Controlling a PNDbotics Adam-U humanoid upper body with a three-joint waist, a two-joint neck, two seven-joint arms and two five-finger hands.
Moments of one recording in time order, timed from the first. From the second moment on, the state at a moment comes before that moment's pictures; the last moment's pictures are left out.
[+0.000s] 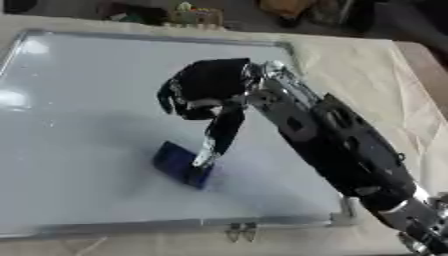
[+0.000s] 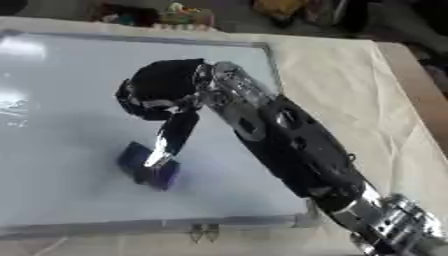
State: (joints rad) left arm -0.24 0.19 0.10 -1.97 0.25 -0.14 0.07; right arm -0.77 -0.34 0.42 -1.55 0.92 -0.54 0.61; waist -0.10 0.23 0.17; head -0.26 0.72
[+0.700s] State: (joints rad) left arm -0.24 0.19 0.10 -1.97 0.25 -0.14 0.07; right arm -0.70 -0.28 0.39 -1.54 1.02 -0.53 0.60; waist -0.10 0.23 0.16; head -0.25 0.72
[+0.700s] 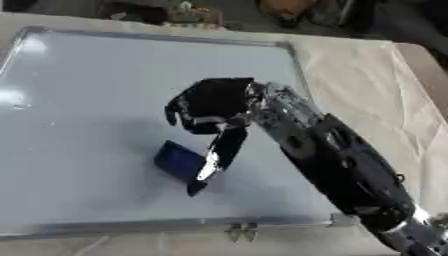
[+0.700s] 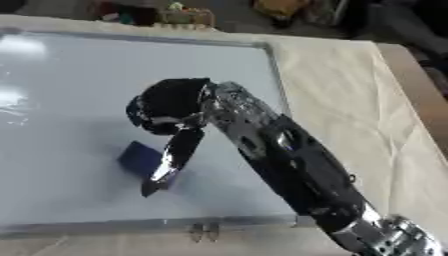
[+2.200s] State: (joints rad) left arm -0.24 0.20 0.10 -1.97 0.25 -0.13 0.06; right arm -0.62 -0.19 0.34 -1.47 1.22 -0.50 0.50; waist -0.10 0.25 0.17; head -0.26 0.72
